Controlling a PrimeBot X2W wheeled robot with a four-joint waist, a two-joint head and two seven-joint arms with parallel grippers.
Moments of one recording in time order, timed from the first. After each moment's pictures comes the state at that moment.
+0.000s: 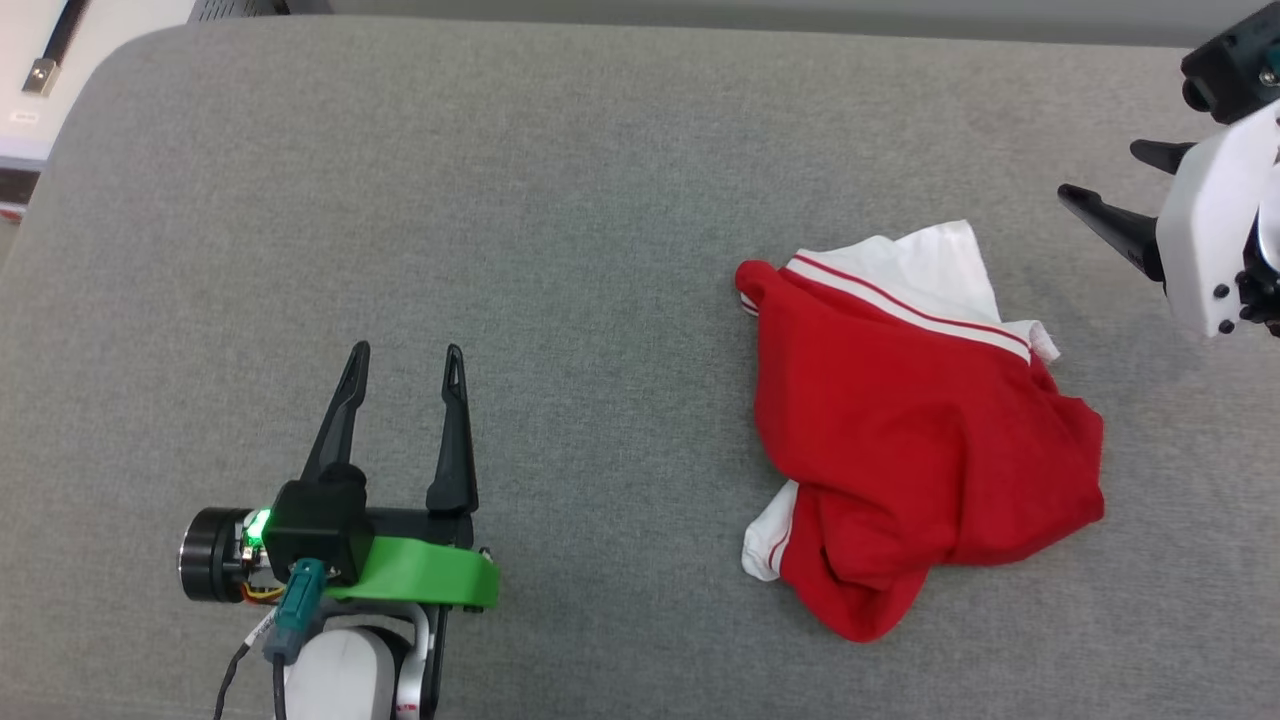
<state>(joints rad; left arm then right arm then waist) -0.09 0.06 -0.09 -0.03 -0.05 0.02 -0.26 -0.92 -0.78 0.74 0.19 0.82 0.13 0.60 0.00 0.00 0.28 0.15</state>
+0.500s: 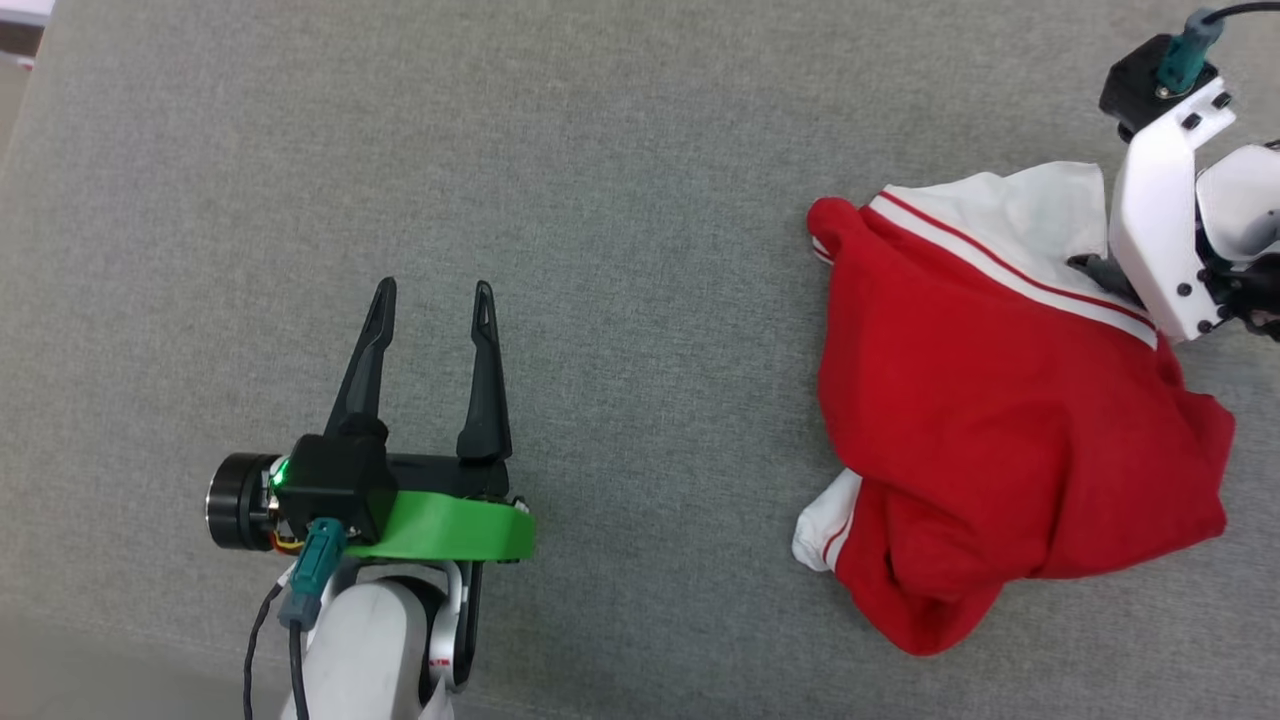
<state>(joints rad) -0.17 0.05 -0.17 -0.06 -0.11 0.09 -0.26 -1.12 -0.76 1.02 0.33 0.92 0.13 0.91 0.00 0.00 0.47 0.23</state>
